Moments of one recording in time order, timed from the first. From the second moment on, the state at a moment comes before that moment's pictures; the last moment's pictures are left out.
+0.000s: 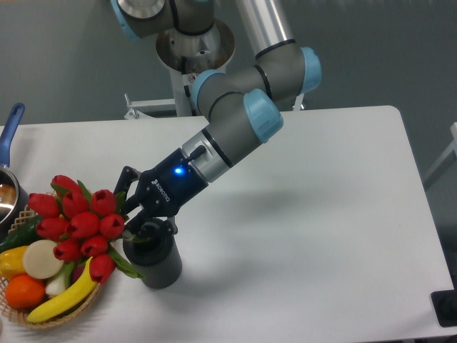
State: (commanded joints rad) arm 2.42 -1.92 -1.78 -0.65 0.38 0.99
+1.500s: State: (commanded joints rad) arm 2.45 -1.91 -1.88 -0.66 0.41 1.05
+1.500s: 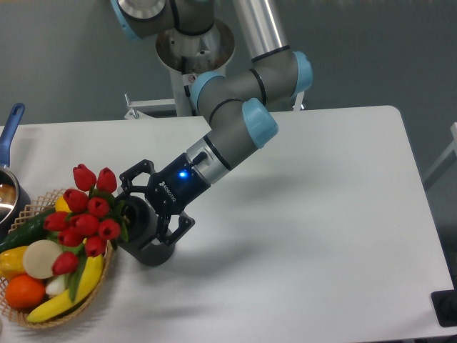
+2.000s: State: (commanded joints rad) arm 2.47 -1.89 -1.91 -0.66 0.41 1.05
